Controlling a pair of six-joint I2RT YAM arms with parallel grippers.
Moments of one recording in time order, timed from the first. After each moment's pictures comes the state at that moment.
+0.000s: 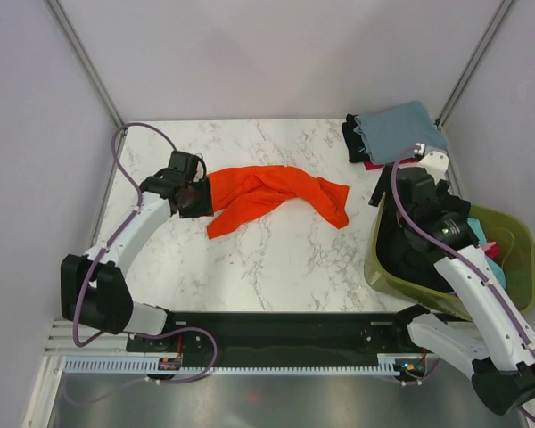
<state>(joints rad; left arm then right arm) -0.25 1.39 1.12 -0.71 -0.03 -0.32 0.37 0.96 1.08 -0.74 0.57 0.48</state>
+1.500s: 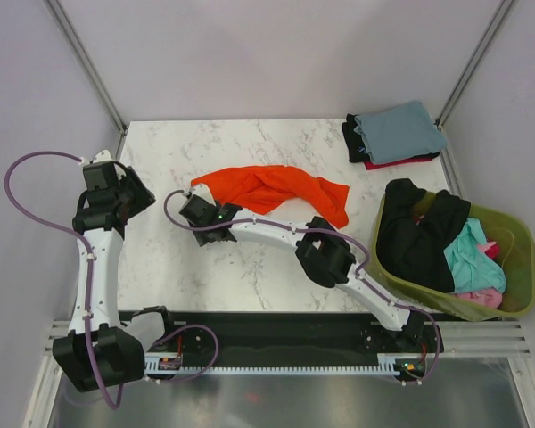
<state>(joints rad) 0.22 1.06 1.04 -0.65 0.03 -0.37 1.09 2.52 2.20 -0.60 0.33 0.47</state>
